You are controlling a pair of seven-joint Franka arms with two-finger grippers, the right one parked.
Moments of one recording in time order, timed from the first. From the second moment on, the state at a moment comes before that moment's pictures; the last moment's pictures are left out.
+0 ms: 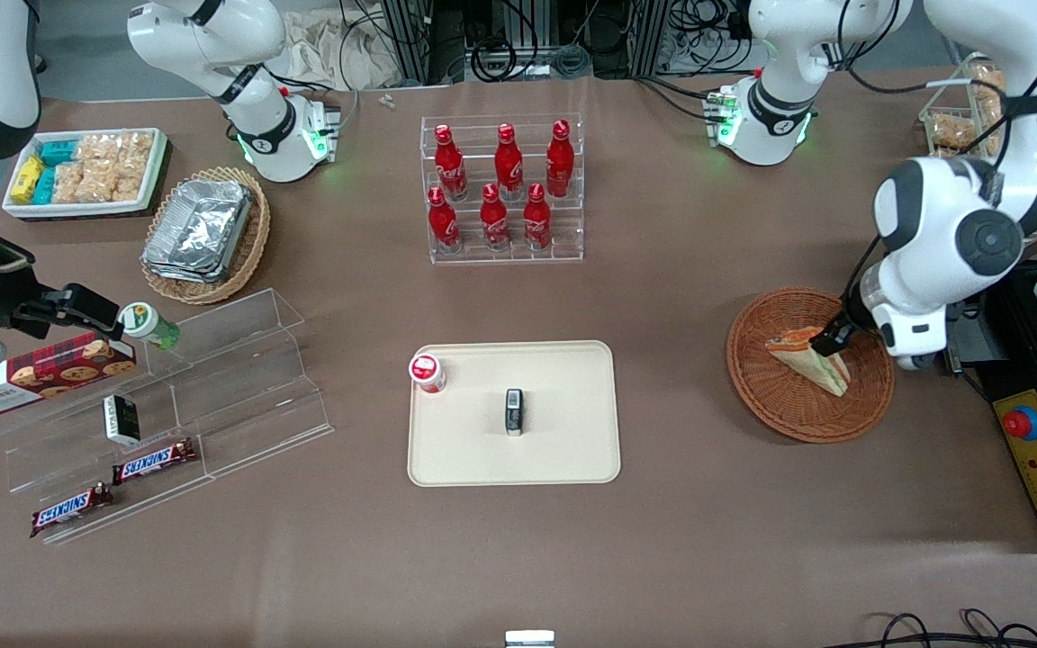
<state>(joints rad) 0.02 0.14 -0.06 -2.22 0.00 2.23 -0.96</state>
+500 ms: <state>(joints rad) 0.02 0.25 -0.06 -2.22 0.02 2.35 -0.99</state>
